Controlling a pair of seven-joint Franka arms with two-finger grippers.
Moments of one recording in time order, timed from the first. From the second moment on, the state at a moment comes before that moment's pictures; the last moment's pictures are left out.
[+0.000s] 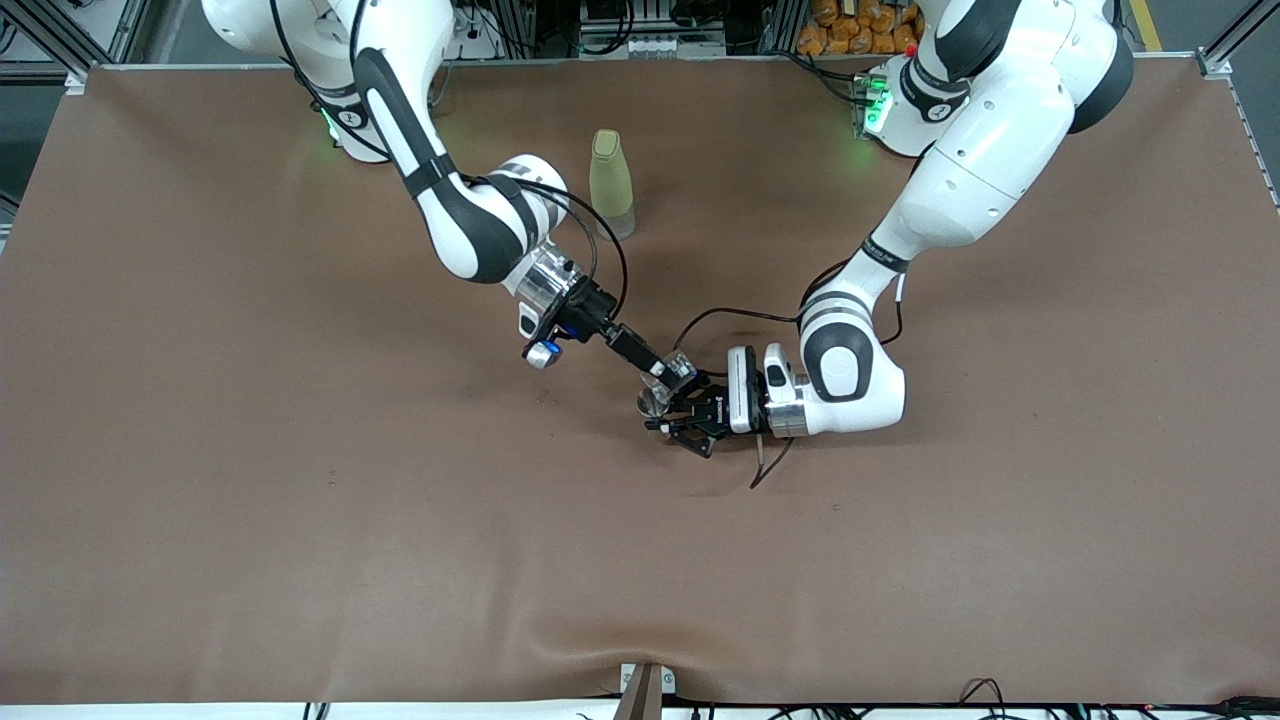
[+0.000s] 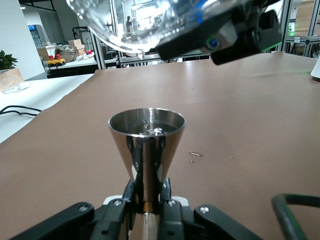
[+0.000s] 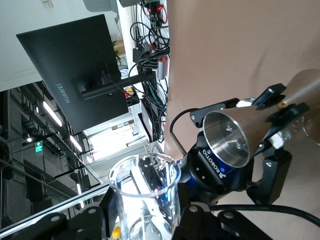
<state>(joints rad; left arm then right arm) -0.18 0.91 -0.38 -1.55 -1.48 2.29 2.50 0.85 0.51 -0.13 -1.77 2.69 2.64 -0.85</state>
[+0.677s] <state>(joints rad) -0.14 0.91 -0.37 -1.54 -1.49 2.30 2.48 0.84 0.49 -0.16 -1.75 2.33 2.78 -0.96</state>
